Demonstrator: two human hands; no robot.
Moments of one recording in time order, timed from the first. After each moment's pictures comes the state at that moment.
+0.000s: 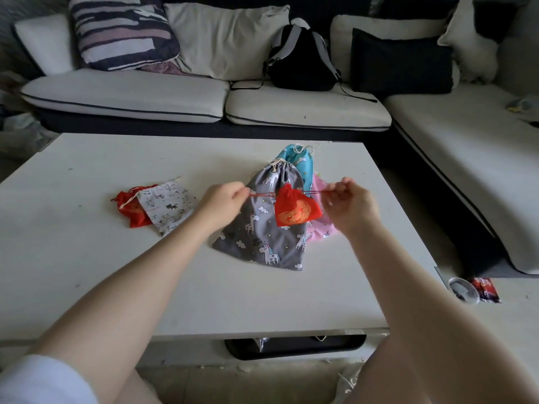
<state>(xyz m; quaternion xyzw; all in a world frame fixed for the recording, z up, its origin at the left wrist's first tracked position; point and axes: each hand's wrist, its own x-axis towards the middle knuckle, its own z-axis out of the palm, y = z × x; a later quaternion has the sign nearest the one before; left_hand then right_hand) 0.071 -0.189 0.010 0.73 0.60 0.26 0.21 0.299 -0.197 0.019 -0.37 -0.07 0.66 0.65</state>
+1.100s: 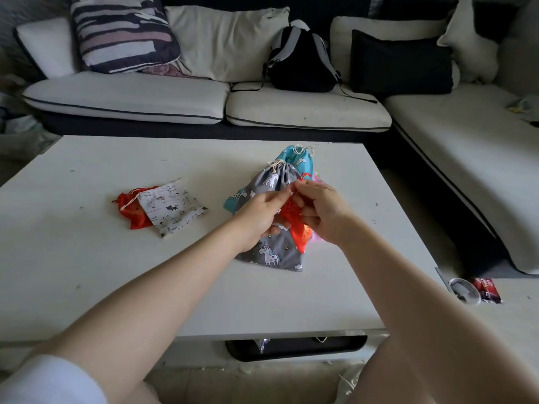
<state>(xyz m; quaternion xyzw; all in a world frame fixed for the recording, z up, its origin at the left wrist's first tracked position) 0.134 -0.220 0.025 0.52 0.50 0.36 0.59 0.267 -0.209 0.030 -0.47 -0.39 0.65 0.44</state>
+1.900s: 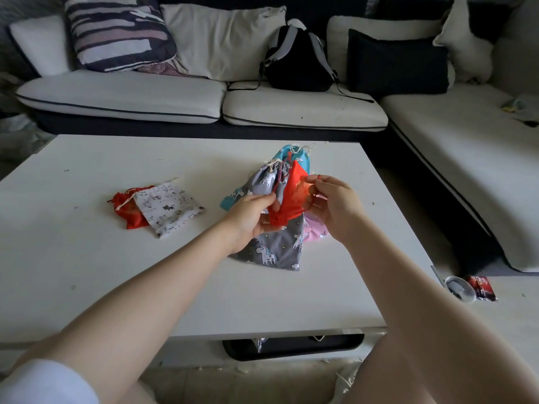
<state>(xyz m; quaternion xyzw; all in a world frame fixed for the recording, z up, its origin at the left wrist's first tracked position) 0.126 -0.212 0.014 0.42 0.46 0.41 0.67 0.282 -0.212 0.033 -0.50 -0.34 0.58 0.53</state>
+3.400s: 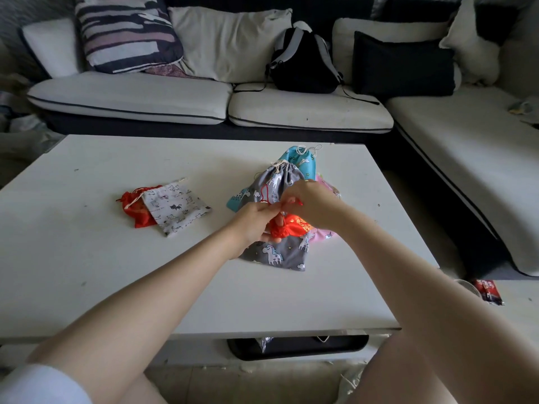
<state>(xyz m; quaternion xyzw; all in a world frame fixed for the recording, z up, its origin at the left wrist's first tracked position) 0.115 -0.223 0.010 0.50 0.49 0.36 0.62 0.257 -0.207 0.048 -0.54 -0.83 0.13 0.09</state>
